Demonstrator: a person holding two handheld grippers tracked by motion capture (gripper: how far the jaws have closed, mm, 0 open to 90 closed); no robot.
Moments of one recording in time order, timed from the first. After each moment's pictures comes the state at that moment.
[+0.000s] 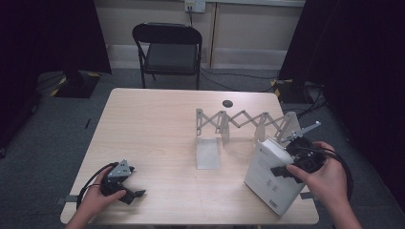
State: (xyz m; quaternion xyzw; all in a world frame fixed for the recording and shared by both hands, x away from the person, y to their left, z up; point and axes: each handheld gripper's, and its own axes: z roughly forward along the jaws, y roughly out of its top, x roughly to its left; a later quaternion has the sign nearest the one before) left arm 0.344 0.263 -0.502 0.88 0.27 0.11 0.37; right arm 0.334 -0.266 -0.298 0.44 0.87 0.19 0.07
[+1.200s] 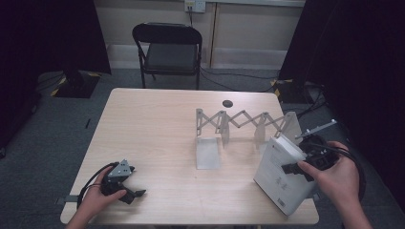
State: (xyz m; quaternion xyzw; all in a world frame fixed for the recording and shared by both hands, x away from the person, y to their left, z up) left arm 0.345 0.262 -0.502 0.88 0.27 0.11 0.37; right arm 0.336 -0.293 -0.294 0.49 0.85 0.19 0.07
